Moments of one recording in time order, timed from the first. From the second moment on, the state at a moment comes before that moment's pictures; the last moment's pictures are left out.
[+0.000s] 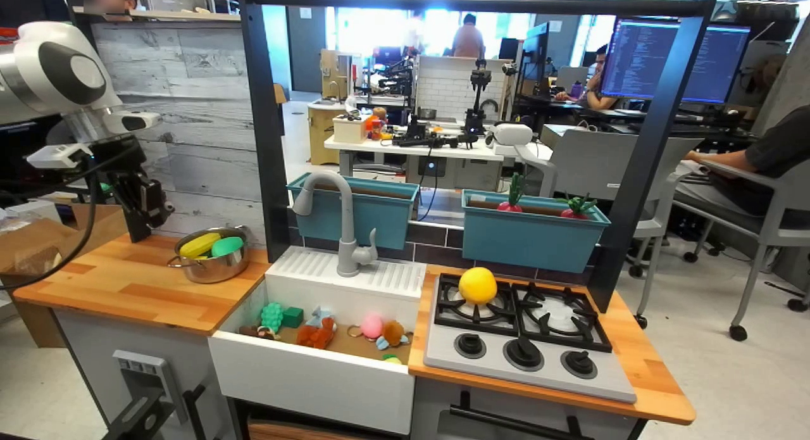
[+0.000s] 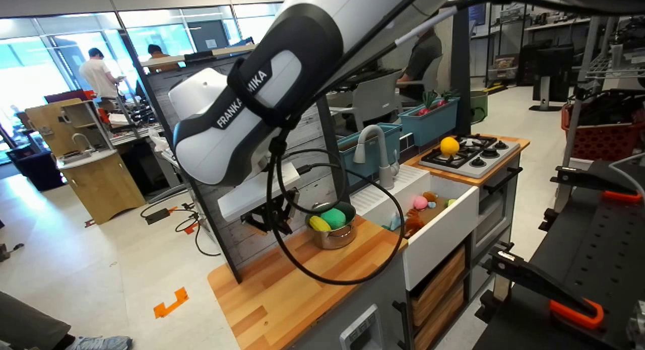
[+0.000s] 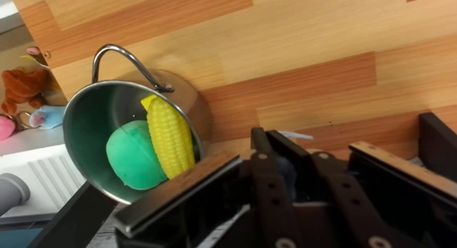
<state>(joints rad) 0.44 1.43 -0.11 -0.64 -0.15 2.02 0.76</state>
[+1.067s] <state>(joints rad) 0.39 1.22 -0.10 -0.95 -0.13 1.81 0.75</state>
